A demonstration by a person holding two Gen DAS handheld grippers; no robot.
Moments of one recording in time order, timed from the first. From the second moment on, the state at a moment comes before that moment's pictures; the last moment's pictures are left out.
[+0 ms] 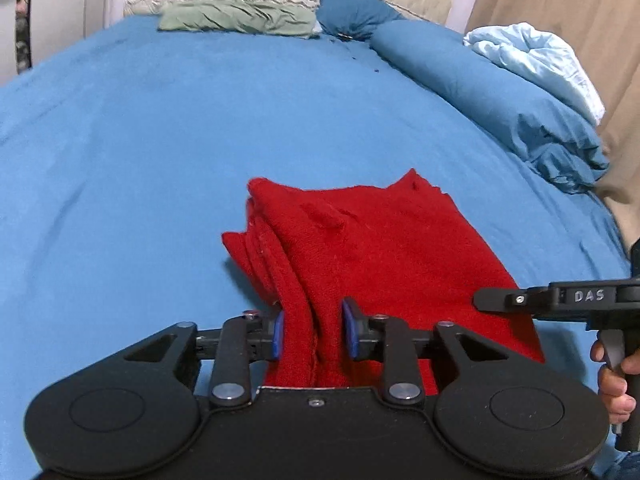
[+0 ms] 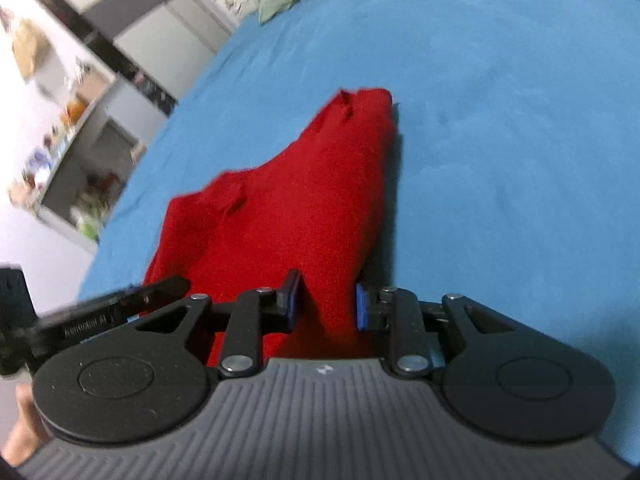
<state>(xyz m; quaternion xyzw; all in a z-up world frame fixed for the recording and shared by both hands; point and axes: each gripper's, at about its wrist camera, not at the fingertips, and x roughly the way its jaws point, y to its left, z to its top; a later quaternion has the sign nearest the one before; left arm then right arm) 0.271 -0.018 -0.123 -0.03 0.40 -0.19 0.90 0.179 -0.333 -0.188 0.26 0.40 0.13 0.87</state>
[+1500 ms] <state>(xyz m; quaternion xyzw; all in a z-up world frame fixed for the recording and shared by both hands) 0.017 -0.013 0.016 0.07 0.33 -0.02 0.94 -0.090 -0.248 0.002 0.00 0.34 -0.03 0.94</state>
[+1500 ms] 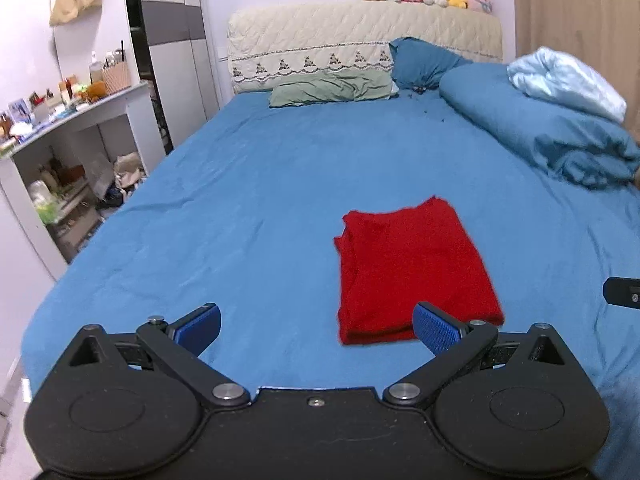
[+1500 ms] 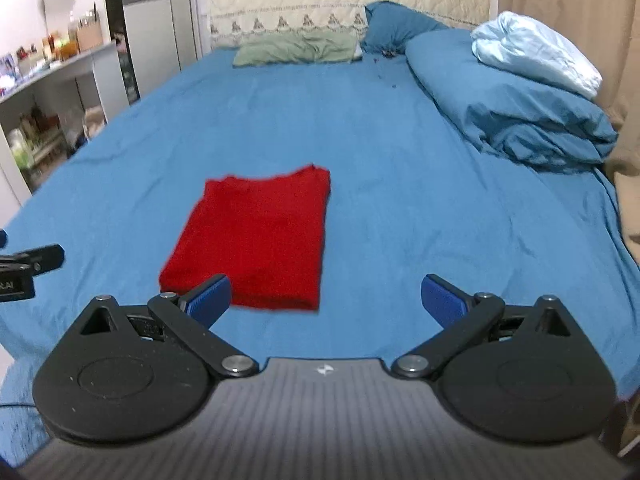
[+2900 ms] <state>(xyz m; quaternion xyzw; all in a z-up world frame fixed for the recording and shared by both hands) -0.014 -0.013 0.015 0.05 0.31 -0.05 0.95 -0.126 -0.236 -0.015 0.00 0.36 -0.05 0.93</state>
